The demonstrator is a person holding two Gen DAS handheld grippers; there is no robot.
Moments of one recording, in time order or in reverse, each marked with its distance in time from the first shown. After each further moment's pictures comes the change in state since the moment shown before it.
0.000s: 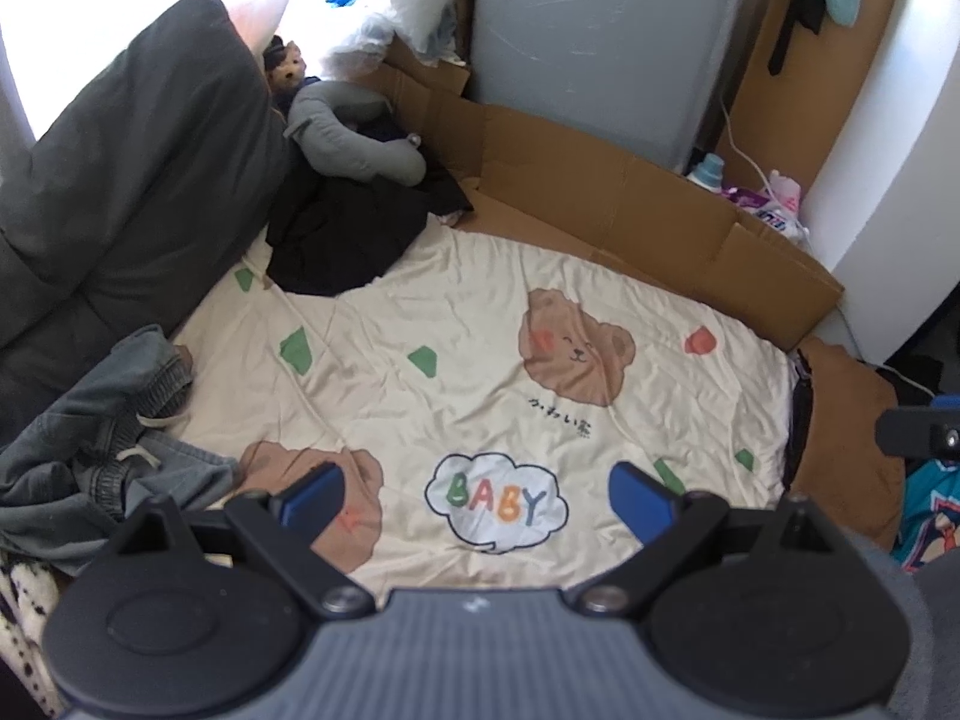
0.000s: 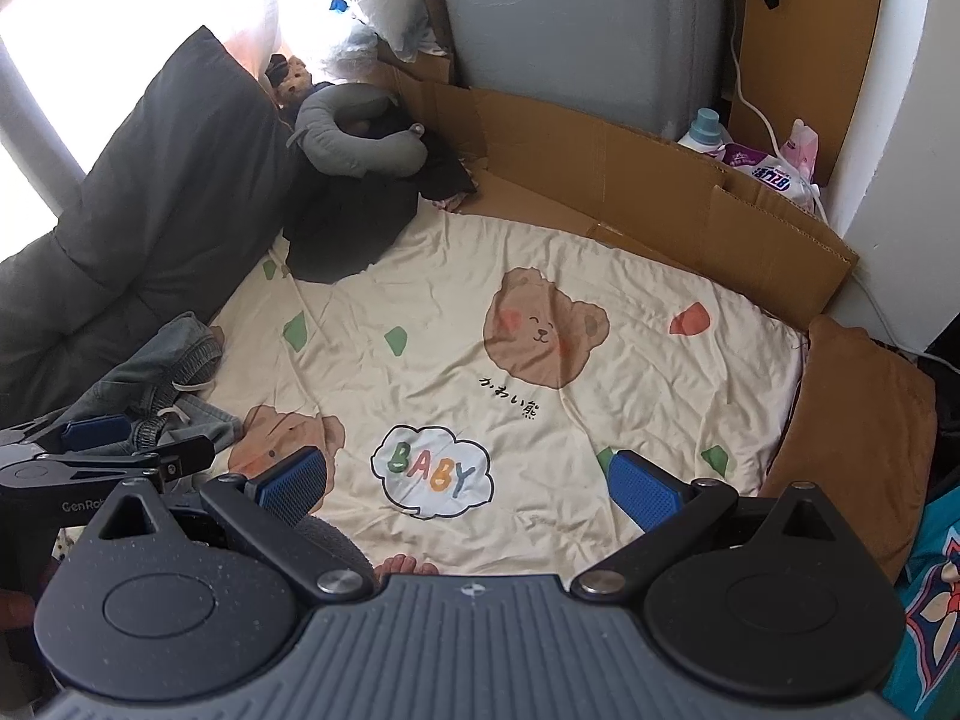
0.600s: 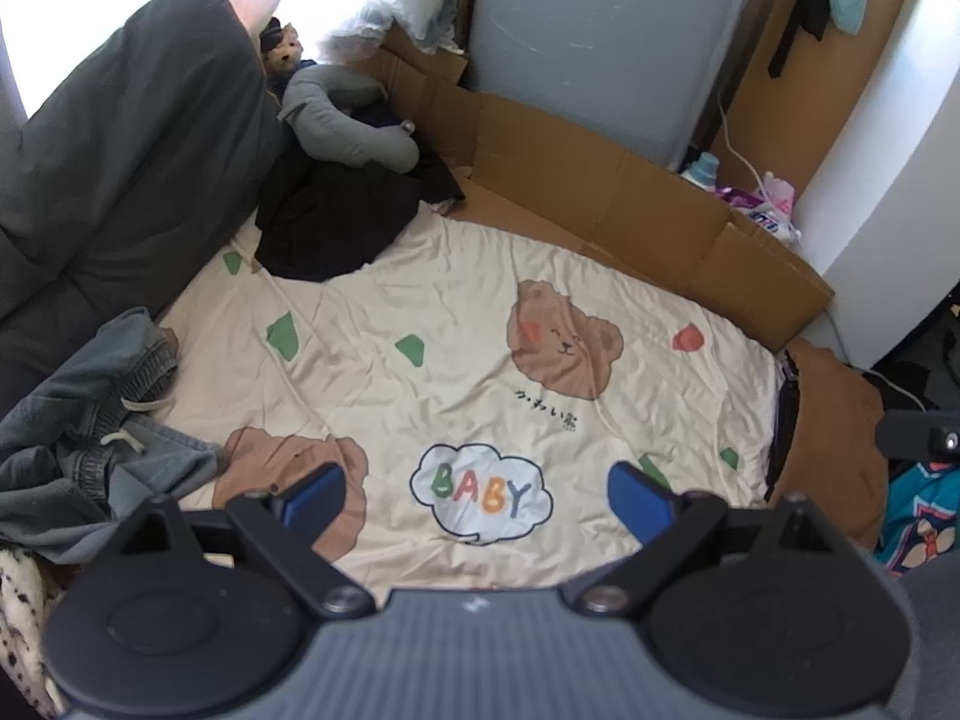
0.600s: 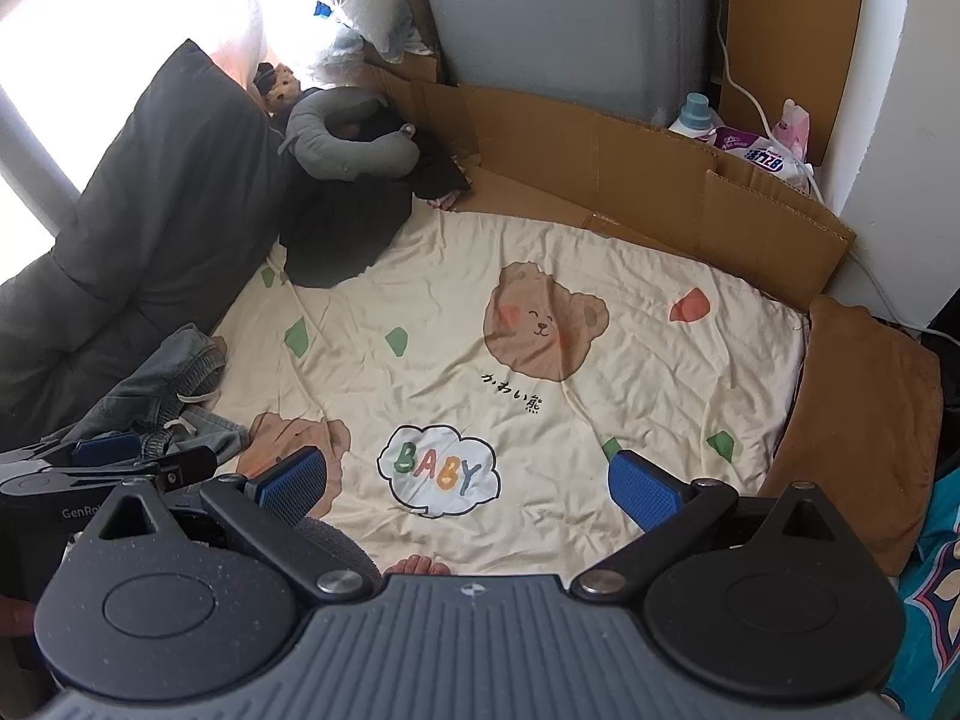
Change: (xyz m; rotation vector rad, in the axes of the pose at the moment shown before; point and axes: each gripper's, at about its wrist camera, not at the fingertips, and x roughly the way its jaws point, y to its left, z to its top) left arm -0.003 0.001 -0.008 -0.019 -0.005 -0.027; right arm 0.000 -0.006 -0.002 0.046 0.010 -0.010
